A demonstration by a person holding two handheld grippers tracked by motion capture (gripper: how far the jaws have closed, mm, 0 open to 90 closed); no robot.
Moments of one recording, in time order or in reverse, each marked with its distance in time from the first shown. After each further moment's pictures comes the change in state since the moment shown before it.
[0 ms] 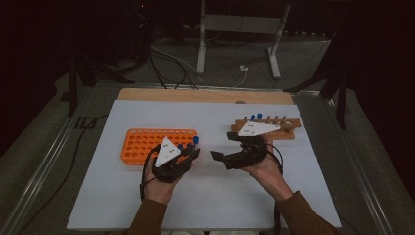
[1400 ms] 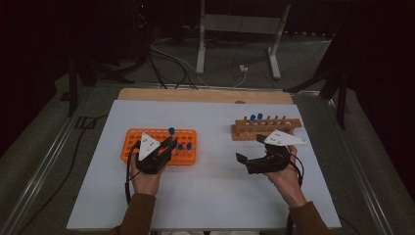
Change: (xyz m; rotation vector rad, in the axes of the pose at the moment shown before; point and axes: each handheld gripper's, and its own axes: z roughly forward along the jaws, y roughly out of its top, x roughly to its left) left arm 0.052 -0.030 0.004 -0.026 0.191 -0.061; right arm -0.031 -0.049 -0.035 -0.071 -0.179 0.047
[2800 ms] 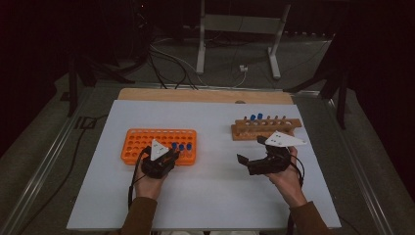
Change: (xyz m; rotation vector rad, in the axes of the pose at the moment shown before) left arm 0.003 -0.031 0.022 0.231 -0.012 0.019; right arm -0.003 -0.006 0.000 0.013 0.003 -0.001
